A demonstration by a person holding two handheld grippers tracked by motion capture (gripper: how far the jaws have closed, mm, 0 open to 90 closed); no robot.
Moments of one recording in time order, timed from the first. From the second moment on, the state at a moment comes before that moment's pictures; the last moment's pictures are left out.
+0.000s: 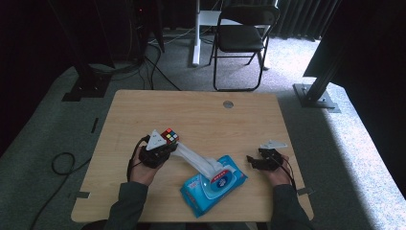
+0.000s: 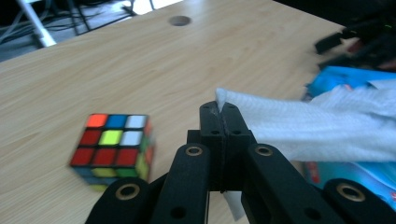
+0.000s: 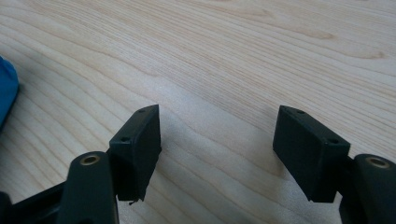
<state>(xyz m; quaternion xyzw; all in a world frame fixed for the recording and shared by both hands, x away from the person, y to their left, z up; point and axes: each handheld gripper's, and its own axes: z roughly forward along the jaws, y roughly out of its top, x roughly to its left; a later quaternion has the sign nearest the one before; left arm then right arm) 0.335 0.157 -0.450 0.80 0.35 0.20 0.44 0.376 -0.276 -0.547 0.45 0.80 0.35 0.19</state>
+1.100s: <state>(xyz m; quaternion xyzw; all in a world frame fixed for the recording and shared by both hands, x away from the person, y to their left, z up) 0.315 0.075 -0.477 0.88 0.21 0.06 0.42 0.372 -0.262 -0.531 0.43 0.82 0.33 0.20</state>
